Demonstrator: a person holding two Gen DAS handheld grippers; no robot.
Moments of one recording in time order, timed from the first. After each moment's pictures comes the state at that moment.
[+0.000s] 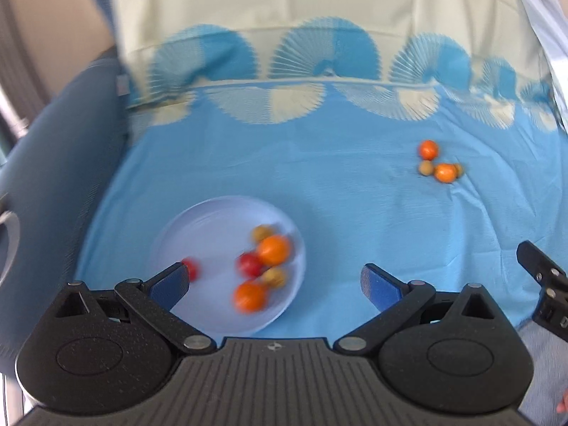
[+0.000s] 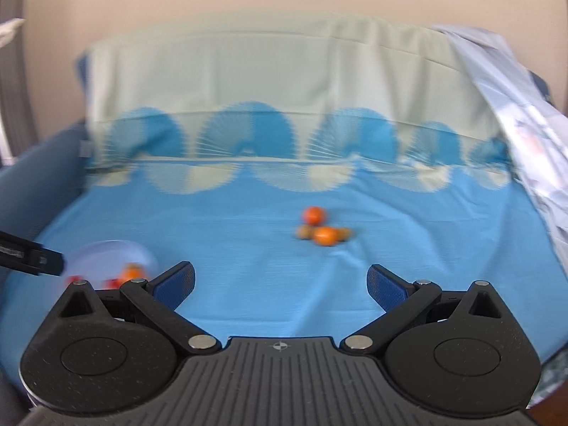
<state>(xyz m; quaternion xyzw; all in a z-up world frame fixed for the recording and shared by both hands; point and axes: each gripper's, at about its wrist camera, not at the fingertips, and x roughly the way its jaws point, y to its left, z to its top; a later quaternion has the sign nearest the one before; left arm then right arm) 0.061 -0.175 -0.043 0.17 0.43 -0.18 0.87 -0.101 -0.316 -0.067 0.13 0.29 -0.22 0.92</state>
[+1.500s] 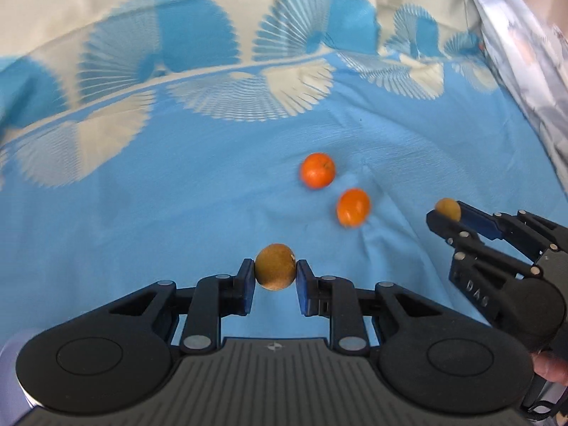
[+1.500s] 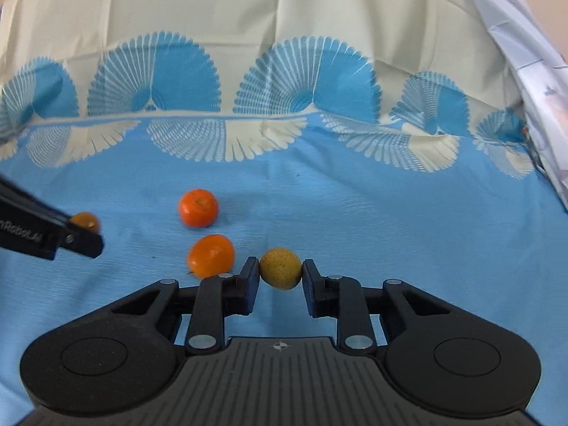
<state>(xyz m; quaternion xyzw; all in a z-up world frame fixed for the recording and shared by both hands) 0.137 -0.351 -0.124 0.19 0.45 -0.33 0.81 0.009 -0.464 -0.184 0.12 0.33 -0.22 0.91</state>
